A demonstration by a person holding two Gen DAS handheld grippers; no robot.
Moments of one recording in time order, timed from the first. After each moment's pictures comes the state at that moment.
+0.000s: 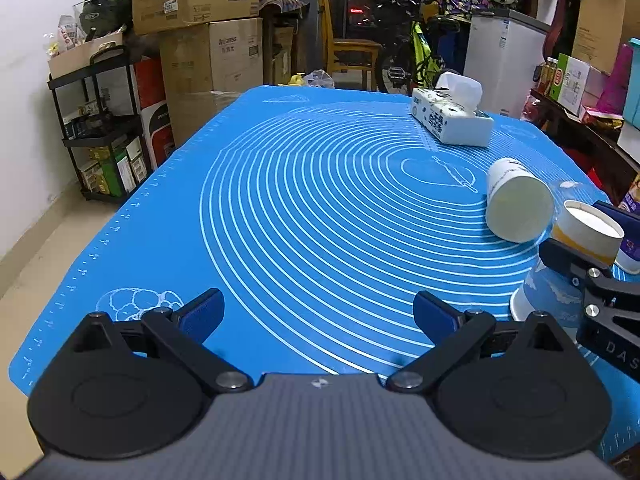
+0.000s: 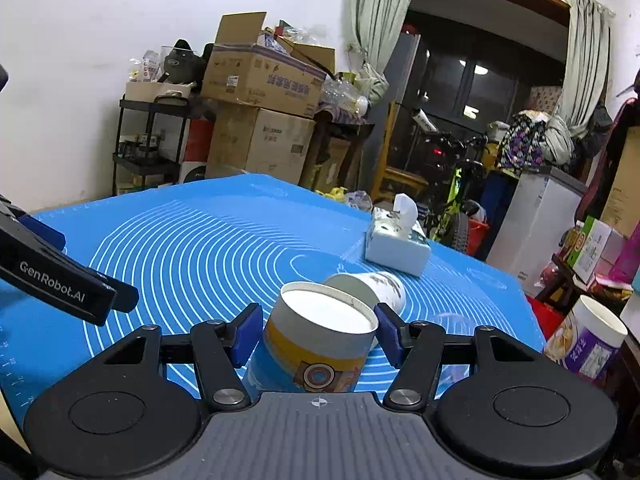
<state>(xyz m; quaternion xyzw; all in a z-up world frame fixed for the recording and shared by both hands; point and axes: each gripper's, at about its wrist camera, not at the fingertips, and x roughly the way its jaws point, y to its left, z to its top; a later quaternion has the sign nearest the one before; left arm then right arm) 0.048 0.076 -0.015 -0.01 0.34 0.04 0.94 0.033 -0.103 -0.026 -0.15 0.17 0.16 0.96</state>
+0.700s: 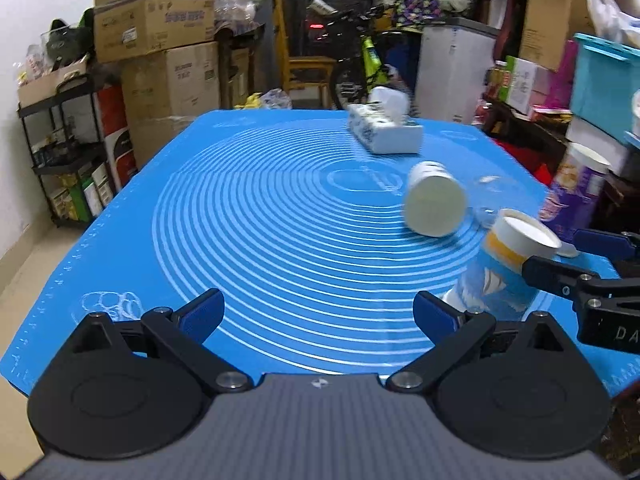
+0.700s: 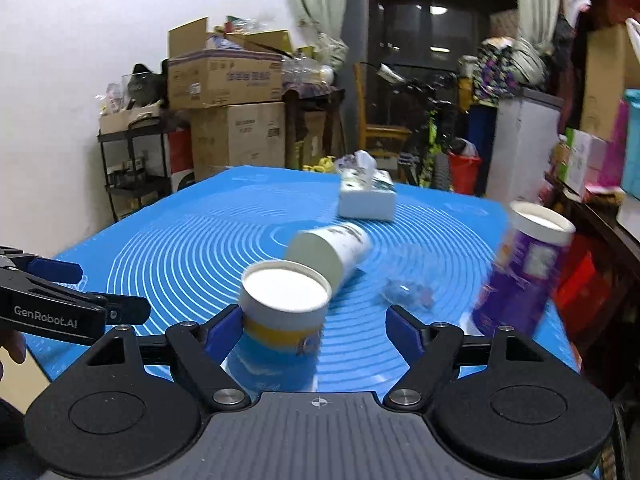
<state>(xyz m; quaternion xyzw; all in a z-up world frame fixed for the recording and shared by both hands) 0.009 0.029 0.003 0.00 0.31 -0.02 0.95 -0.002 -0.175 -0.011 -0.03 0.24 0.15 0.96</state>
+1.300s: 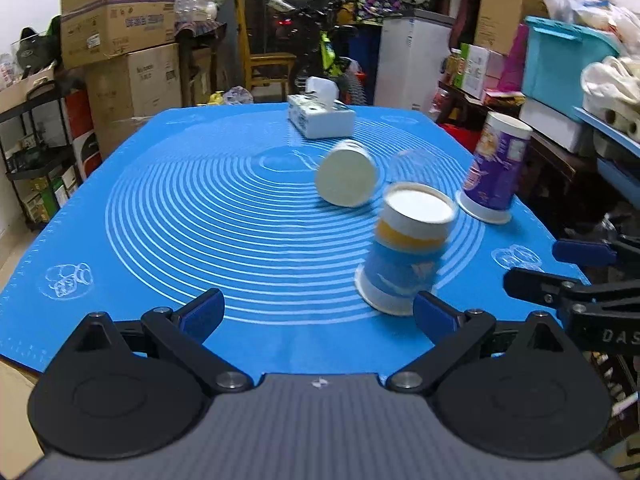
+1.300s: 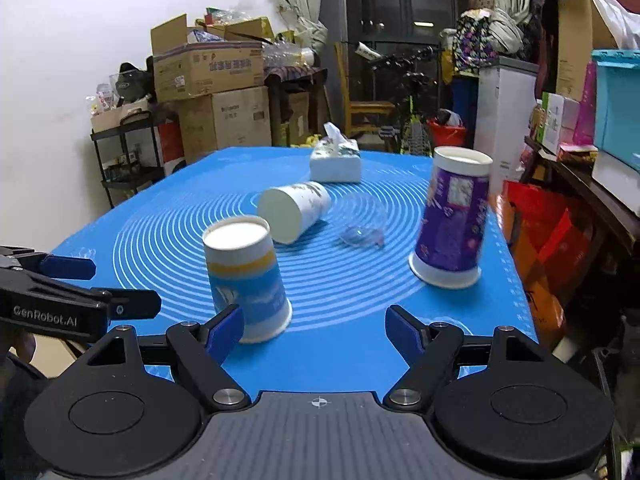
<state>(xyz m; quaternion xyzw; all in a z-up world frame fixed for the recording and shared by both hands) -0.032 -0.024 0.000 0.01 0.31 -0.07 0.95 -0.051 -0.228 -0.013 -0.01 0.27 0.14 0.95</state>
